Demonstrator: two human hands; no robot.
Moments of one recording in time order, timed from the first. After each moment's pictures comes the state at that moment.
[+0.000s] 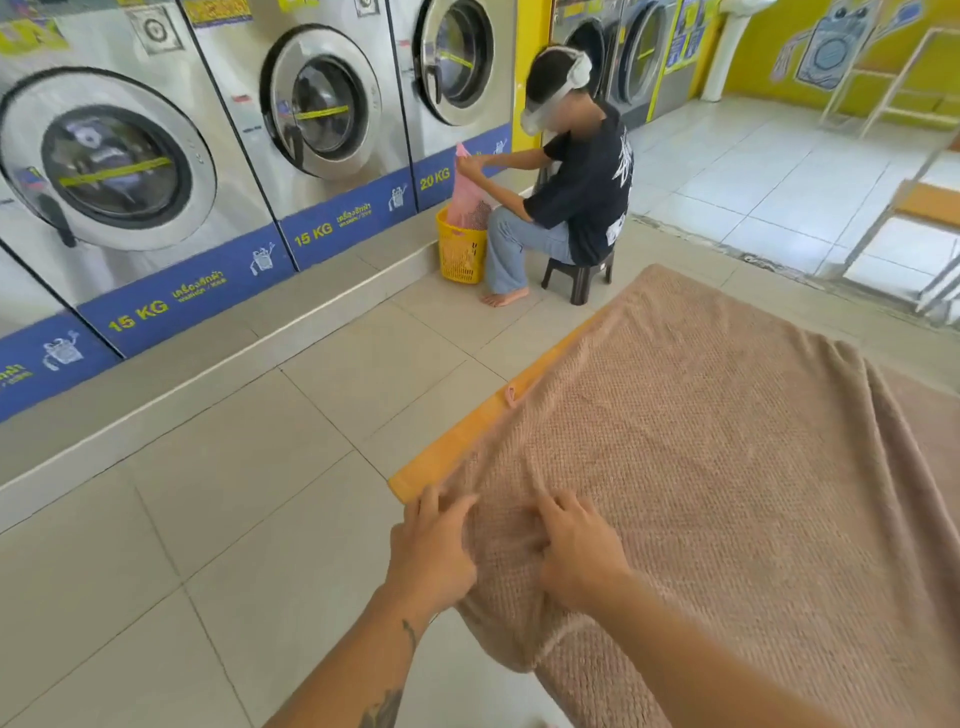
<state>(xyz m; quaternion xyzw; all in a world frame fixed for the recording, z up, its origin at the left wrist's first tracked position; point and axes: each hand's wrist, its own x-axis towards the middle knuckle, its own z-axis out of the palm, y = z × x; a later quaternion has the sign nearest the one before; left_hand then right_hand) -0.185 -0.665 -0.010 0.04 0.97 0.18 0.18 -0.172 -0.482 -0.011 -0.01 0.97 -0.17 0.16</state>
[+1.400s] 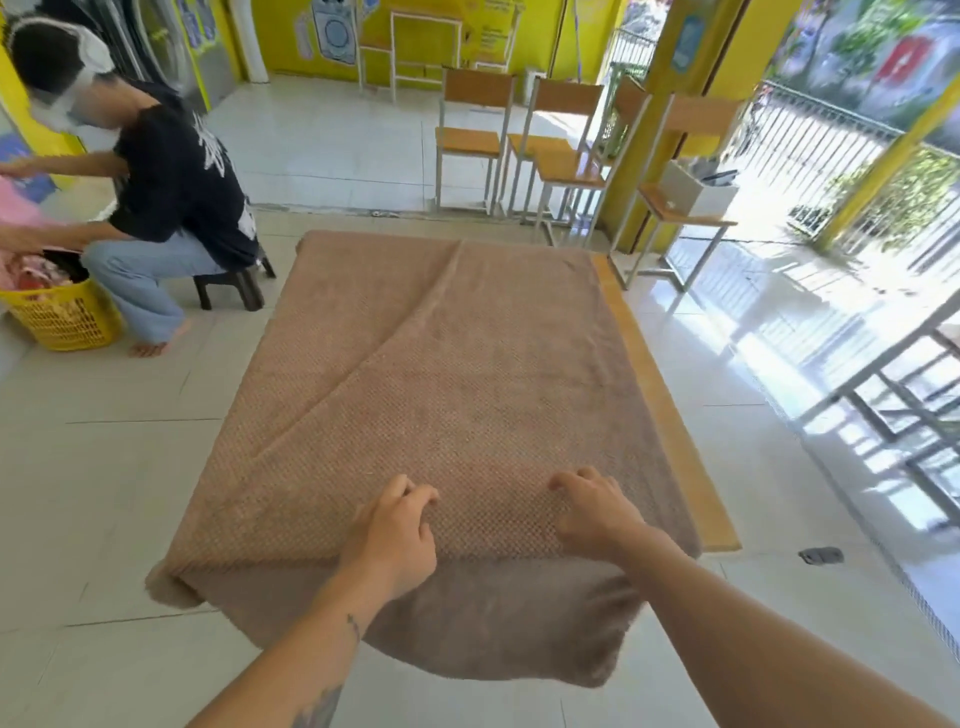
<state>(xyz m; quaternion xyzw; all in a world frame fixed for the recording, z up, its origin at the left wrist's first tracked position) -0.148 -0.622 -0.012 0.46 0.84 0.20 0.19 0.039 -0.444 0.017 0.44 0.85 -0.22 0.16</state>
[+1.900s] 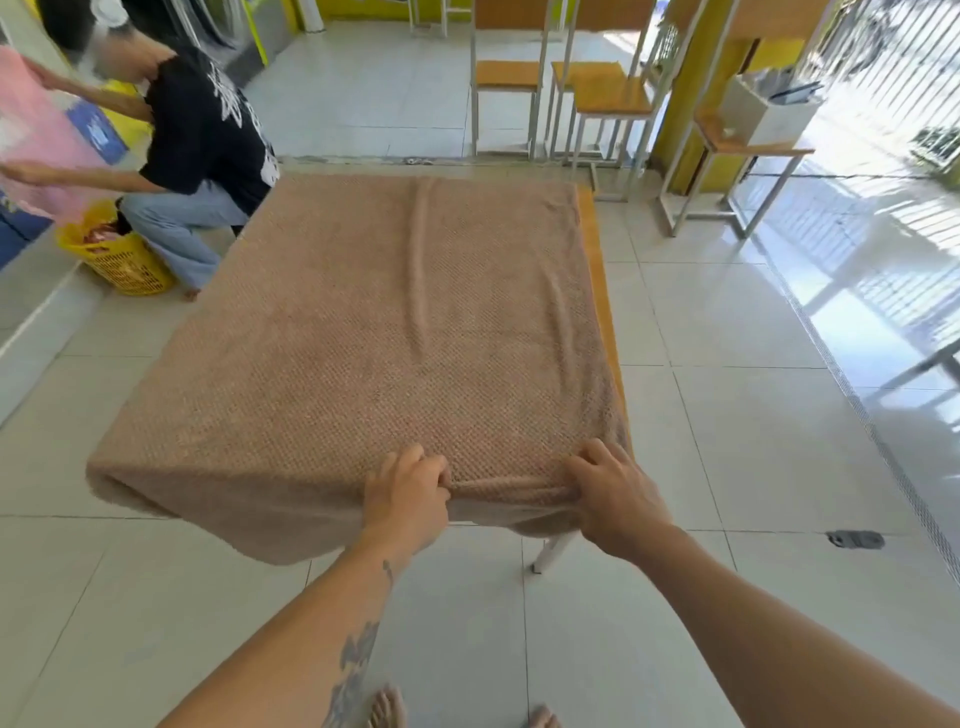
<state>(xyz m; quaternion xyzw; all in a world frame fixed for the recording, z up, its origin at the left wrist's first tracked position) 0.024 -0.522 -0.029 0.40 0.90 0.10 0.15 0.213 -0.353 -0.021 0.29 0.95 -0.11 0.07</state>
